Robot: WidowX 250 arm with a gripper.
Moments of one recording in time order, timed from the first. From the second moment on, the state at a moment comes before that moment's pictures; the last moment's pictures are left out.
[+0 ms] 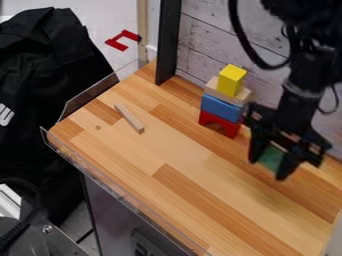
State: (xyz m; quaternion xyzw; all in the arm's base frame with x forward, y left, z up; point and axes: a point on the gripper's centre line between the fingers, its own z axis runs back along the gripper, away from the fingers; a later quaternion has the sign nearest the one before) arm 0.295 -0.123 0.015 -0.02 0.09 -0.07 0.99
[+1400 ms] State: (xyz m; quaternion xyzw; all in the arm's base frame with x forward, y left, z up) arm 0.311 -0.134 -0.028 -0.06 0.12 -0.09 0.99
